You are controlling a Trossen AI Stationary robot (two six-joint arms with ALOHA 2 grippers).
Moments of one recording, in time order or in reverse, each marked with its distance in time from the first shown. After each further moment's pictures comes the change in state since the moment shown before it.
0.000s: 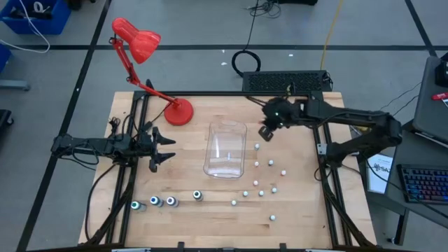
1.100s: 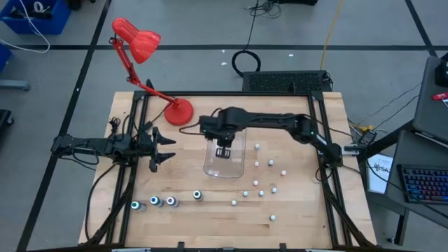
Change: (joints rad) left arm 0.000 0.000 0.000 -0.001 0.000 0.000; right arm 0.102 0.996 1.007 -0.515 -0.170 -0.302
